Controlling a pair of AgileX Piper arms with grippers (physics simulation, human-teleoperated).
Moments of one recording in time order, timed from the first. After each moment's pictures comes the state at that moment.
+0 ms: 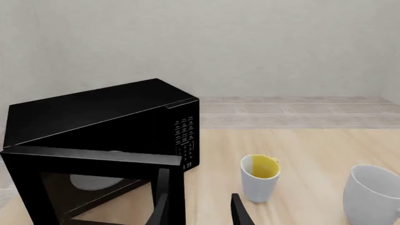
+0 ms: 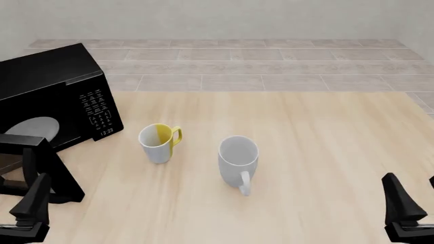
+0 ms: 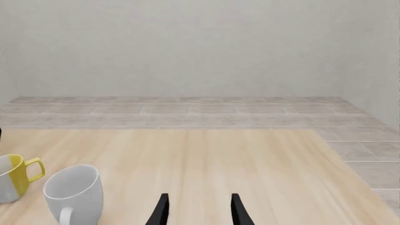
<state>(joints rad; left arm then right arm) 0.00 0.00 0.00 0.00 0.00 0.00 0.00 0.00 0.00 0.00</state>
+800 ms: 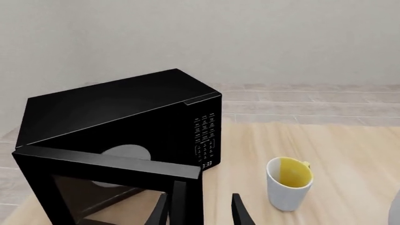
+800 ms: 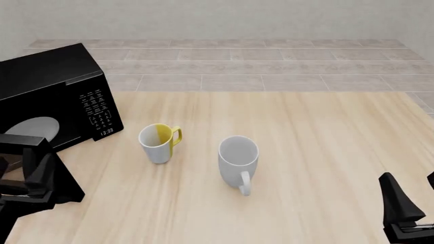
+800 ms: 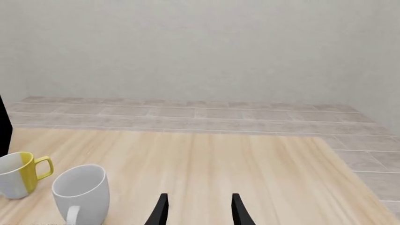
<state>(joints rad) 0.10 0.48 0.00 -0.41 0.03 0.04 0.00 0.00 -0.02 -0.02</state>
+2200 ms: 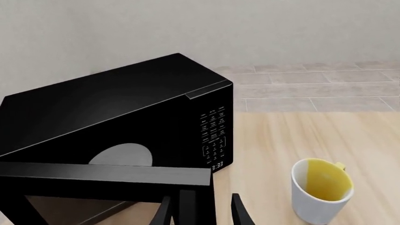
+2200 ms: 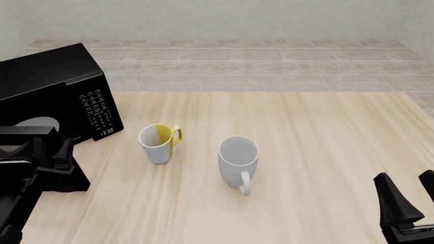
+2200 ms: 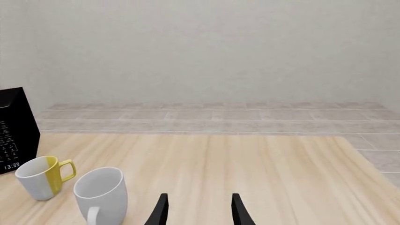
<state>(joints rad) 0.15 1.24 -0.06 -1.04 0.07 0.09 0.00 0.00 -0.03 0.04</state>
